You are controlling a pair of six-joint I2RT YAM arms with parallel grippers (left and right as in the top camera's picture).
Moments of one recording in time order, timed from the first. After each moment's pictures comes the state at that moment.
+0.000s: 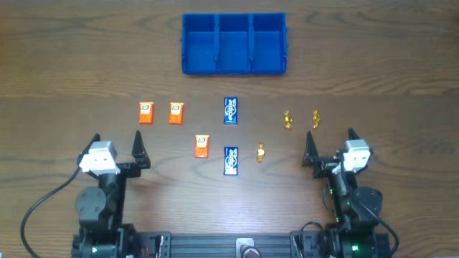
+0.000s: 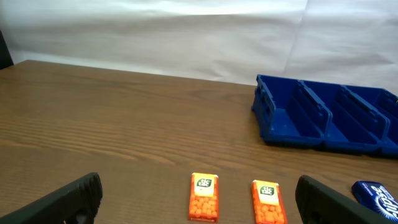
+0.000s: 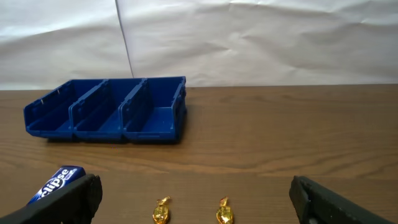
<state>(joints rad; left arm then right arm) 0.01 0.01 0.02 -0.12 0.01 -0.11 0.04 0.01 0.01 -0.07 -0.06 0.06</state>
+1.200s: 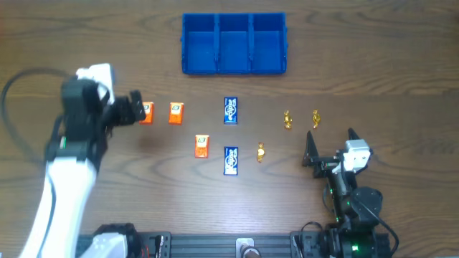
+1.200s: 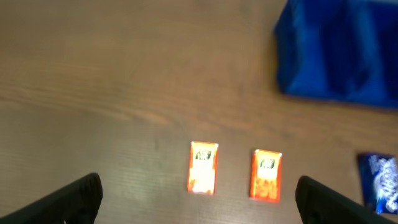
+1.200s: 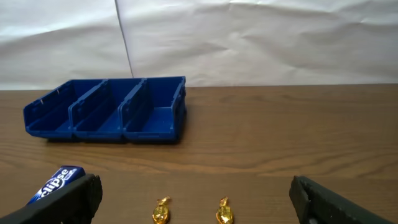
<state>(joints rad) 0.01 1.17 0.89 -0.52 0.03 -0.11 0.04 0.01 0.01 -0.07 -0.06 0.07</state>
